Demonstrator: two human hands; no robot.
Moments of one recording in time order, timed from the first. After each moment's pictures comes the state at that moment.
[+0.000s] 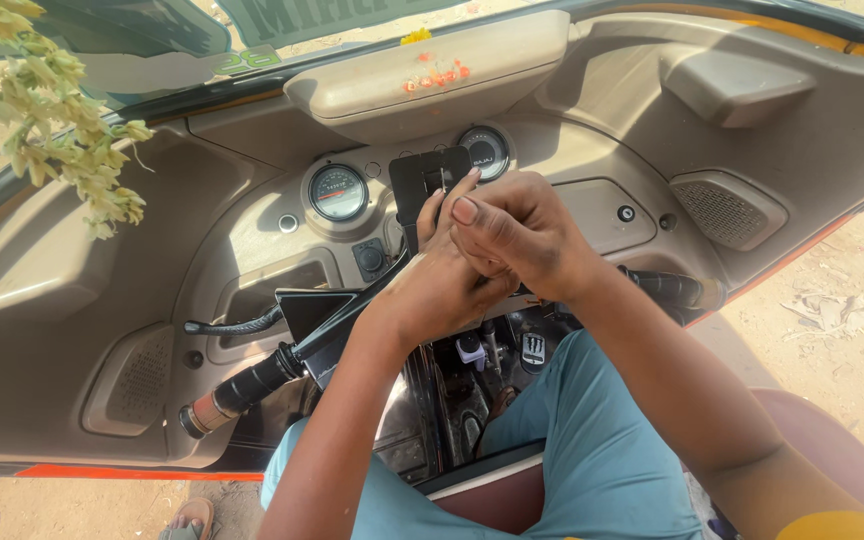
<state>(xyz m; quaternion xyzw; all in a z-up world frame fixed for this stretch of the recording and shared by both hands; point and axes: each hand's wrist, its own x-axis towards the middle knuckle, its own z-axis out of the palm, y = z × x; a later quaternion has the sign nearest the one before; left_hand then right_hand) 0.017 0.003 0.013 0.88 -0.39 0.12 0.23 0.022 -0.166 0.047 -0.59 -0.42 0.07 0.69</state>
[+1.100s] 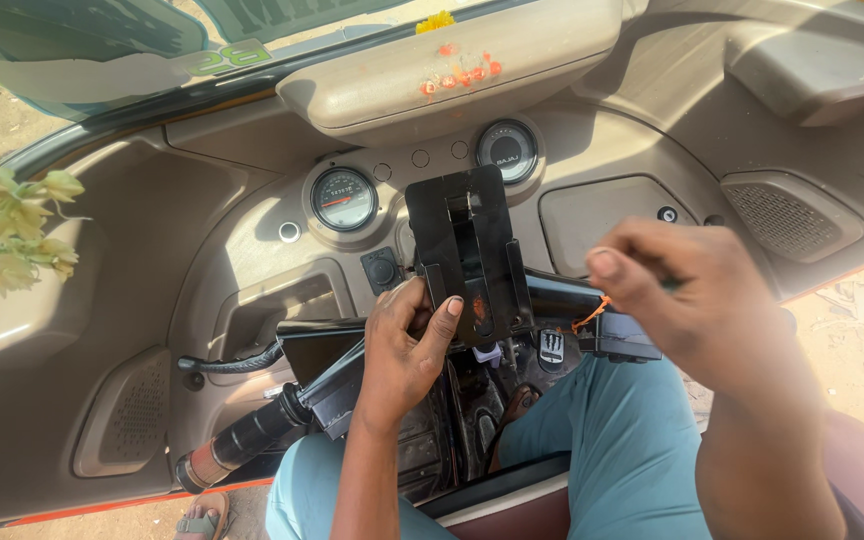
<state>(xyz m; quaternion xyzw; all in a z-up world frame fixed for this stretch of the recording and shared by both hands) 0.014 0.042 -0.057 0.83 -0.13 0.20 0.50 0.005 -0.220 0.052 -0.89 -0.10 -0.06 0.43</state>
